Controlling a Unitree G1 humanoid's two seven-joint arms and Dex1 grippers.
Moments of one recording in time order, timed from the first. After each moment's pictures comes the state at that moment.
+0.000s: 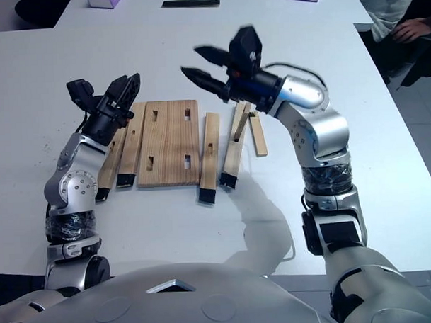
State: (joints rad) left arm -0.18 0.14 0.20 -0.13 -0.64 0.38 -0.35; right arm -0.56 -0.35 0.04 -0.27 0.54 0.56 0.75
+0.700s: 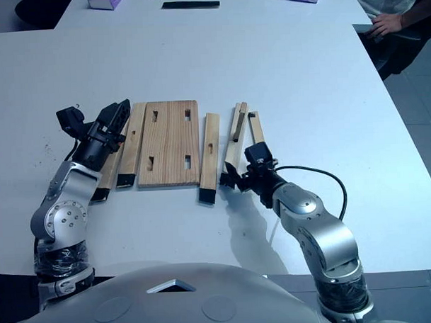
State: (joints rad) left arm 0.03 0.14 0.22 -0.37 -0.69 0.50 -0.22; right arm 0.21 -0.30 0.13 -0.75 0.30 1.05 0.09
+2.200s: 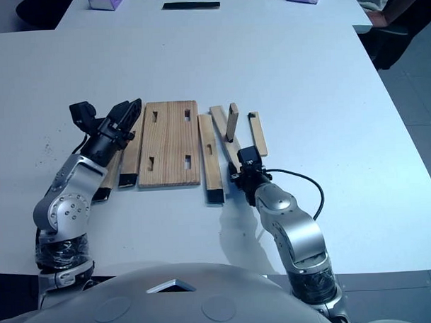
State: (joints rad) left arm -0.03 0.17 0.19 -0.33 -0.69 0.55 -0.23; right arm 0.18 -0.18 0.25 -0.63 0.13 1.05 -0.01
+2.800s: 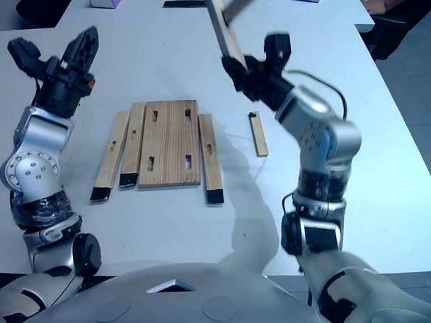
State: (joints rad) left arm -0.43 0.19 0.35 -0.22 -0.94 0.60 -0.23; right arm -0.62 -0.23 -0.24 -0.10 0.62 0.95 0.52
